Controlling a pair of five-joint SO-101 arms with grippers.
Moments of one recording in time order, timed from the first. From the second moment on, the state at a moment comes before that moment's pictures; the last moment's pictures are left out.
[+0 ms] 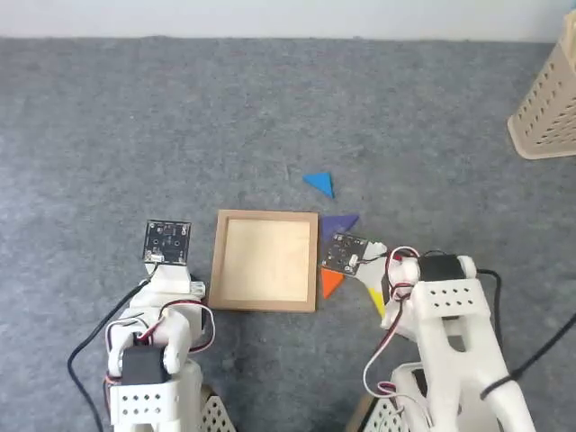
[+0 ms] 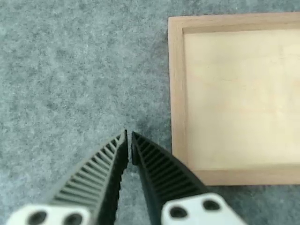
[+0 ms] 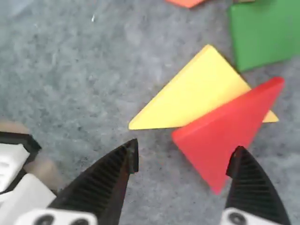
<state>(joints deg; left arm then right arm) -9.1 -103.5 97.1 72.0 -0.9 -9.6 -40.1 63.2 72.4 60.3</state>
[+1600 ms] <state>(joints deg) -9.2 -103.5 97.1 72.0 -0.9 -2.5 1.5 36.2 63.7 15.6</state>
